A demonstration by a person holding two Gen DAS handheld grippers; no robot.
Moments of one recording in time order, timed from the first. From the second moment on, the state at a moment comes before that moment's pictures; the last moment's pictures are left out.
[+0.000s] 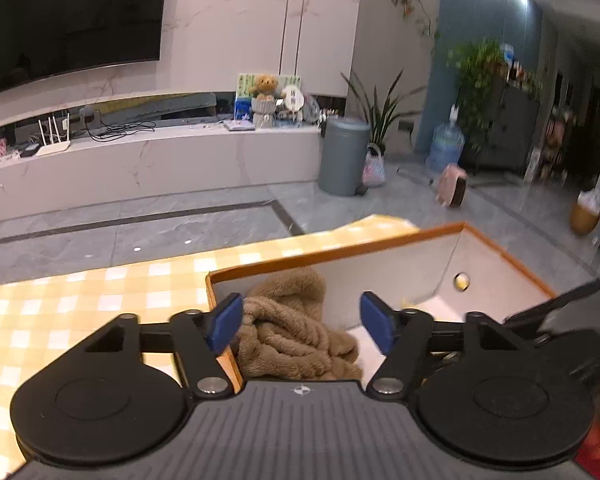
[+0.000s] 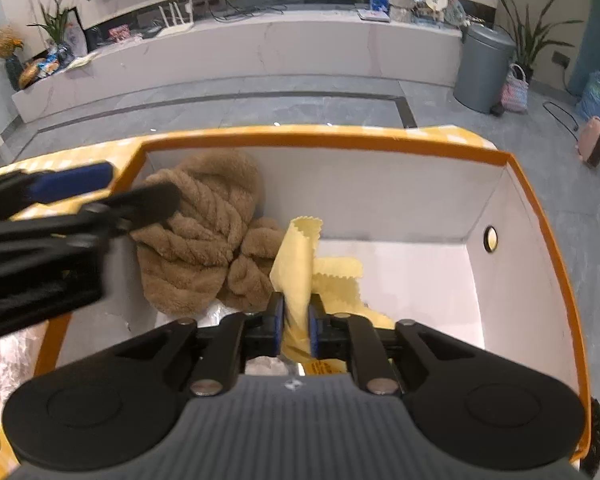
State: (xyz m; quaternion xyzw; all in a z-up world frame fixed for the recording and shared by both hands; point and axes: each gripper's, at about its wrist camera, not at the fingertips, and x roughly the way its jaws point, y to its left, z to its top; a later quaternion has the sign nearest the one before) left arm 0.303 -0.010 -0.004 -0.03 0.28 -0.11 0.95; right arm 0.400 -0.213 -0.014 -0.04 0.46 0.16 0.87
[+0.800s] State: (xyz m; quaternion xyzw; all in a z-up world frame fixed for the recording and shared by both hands) left arm 0.222 0.006 0.057 -0.04 0.25 -0.12 0.96; right arm 0.274 -0.201 0.074 -0.06 0.29 0.13 0.95
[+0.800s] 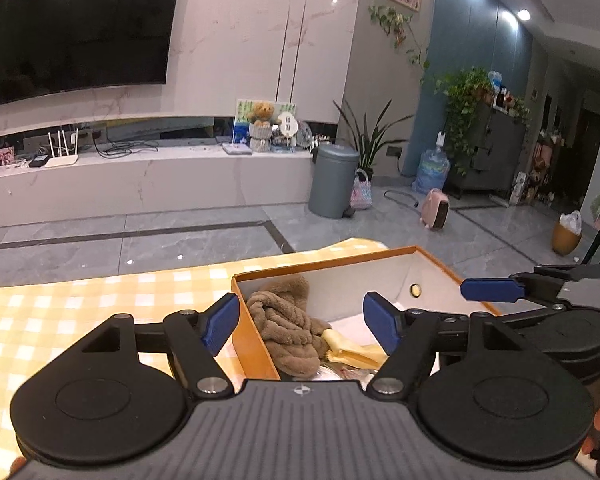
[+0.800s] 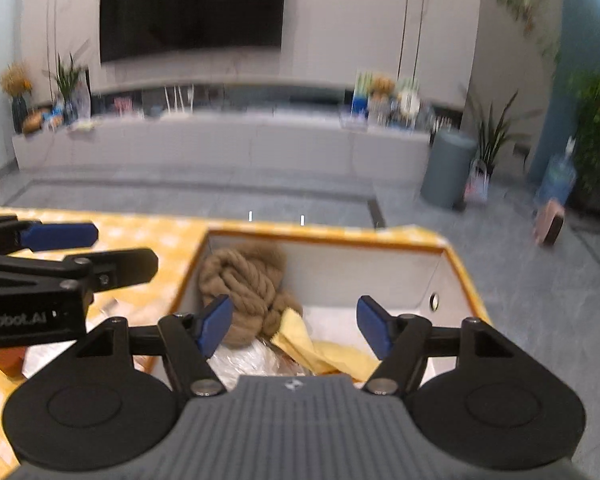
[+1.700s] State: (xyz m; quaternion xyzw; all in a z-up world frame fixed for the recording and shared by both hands) left arm 0.078 0.087 0.008 -0.08 0.28 -0.04 0.95; right arm 0.093 -0.137 0.006 -0.04 0.25 0.15 0.96
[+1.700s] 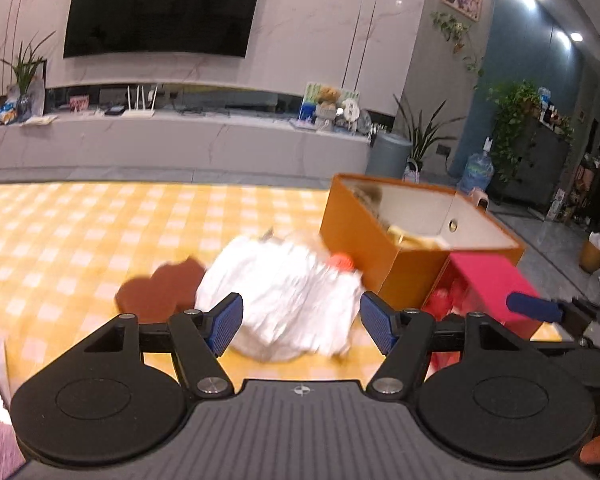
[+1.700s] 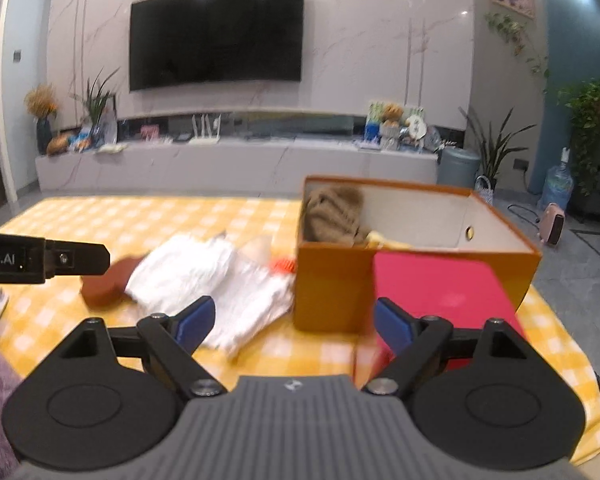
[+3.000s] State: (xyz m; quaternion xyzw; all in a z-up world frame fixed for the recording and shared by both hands) left arm 0.138 0.161 -0.054 -0.19 0.34 0.05 0.92; right arm 0.217 -0.012 -0.060 -0.07 0.35 0.24 0.91
